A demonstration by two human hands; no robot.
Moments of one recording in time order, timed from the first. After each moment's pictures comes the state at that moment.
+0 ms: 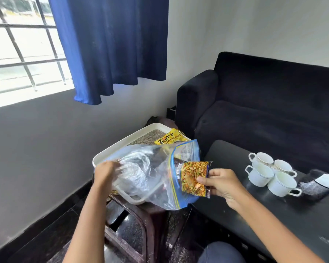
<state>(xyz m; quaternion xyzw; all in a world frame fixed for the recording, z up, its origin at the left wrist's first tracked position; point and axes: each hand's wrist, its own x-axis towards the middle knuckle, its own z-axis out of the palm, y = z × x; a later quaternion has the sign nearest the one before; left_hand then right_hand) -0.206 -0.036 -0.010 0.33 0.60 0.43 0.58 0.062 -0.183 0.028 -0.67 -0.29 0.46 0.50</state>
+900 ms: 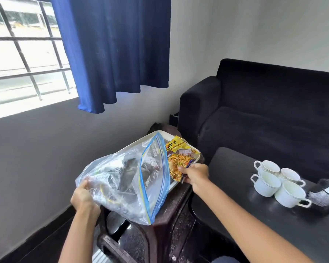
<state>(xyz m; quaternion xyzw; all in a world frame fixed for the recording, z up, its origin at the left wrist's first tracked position) -0.245 -0.046 -0.024 0.04 0.56 0.62 0.54 0.028 -0.085 -0.001 -0.70 -0.18 0.41 0.55</state>
